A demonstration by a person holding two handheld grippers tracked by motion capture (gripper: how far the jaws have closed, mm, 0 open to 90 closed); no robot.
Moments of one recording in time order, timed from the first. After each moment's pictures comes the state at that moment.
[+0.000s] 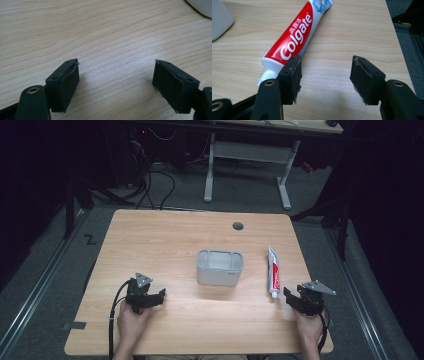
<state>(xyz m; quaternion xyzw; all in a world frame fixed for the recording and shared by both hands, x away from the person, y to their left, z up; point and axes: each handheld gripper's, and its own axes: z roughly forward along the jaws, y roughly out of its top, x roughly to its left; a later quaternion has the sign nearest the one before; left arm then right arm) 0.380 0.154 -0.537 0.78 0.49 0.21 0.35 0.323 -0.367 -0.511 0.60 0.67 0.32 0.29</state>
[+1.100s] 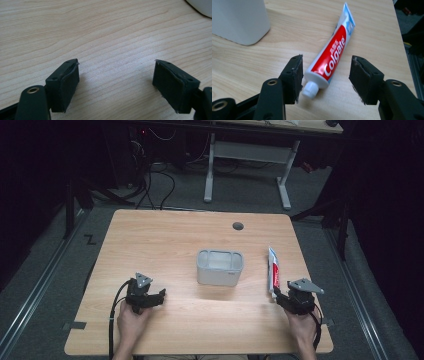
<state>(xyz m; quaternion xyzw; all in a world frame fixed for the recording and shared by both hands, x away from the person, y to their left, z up) 0.379 0.154 -0.536 0.78 0.48 0.20 0.34 0.319 -0.322 -0.480 0.53 0.72 0.31 0.32</state>
